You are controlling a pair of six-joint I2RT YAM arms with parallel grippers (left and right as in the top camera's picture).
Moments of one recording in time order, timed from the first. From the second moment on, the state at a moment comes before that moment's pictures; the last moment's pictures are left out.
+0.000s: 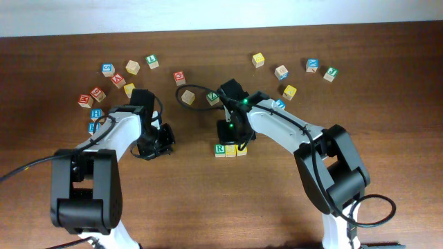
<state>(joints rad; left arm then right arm) -0.08 1.89 1.13 -0.77 0.25 -0.43 0.54 2.08 1.46 -0.76 -0.22 0.42</state>
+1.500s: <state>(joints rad) -0.41 1.89 1.14 -0.61 0.29 -0.48 0.35 2.08 1.44 -1.05 -0.35 0.39</state>
